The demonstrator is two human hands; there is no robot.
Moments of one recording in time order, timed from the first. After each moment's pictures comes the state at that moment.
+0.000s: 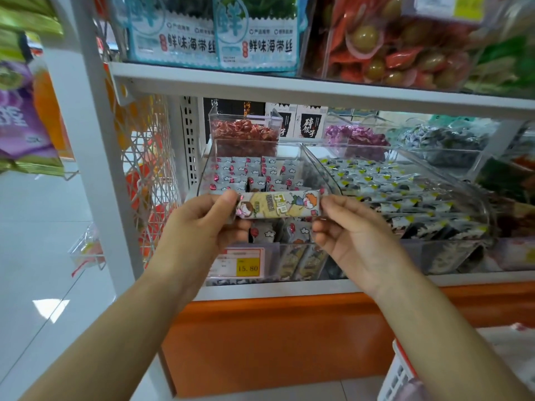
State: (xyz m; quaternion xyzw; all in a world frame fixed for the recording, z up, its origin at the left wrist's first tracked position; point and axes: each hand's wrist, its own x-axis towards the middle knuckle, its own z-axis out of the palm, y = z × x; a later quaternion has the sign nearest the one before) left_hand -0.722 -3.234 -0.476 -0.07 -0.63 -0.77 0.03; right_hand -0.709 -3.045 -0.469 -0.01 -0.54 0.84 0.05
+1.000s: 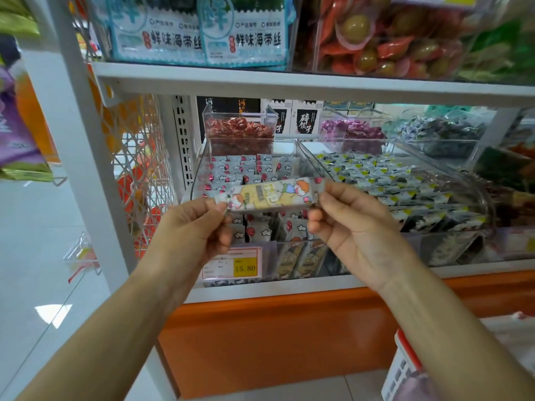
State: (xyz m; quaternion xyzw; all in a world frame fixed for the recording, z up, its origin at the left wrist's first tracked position) left_hand -0.730 -3.240 -0.482 -0.09 -0.64 -0.77 0.00; right_hand -0.711 -3.040 -0.470 0.08 -0.49 0.87 0.04
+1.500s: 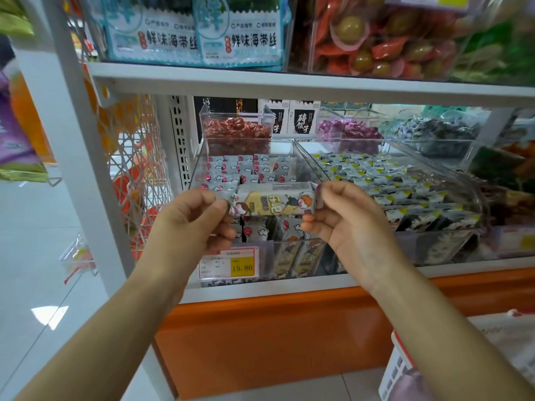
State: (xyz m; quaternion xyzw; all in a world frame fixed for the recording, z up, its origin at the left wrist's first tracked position) left_hand -0.728 -3.238 -0.479 -0.10 -0.68 -0.73 0.07; right_hand -0.712 -3.039 -0.474 0.08 -0.56 0.82 0.11
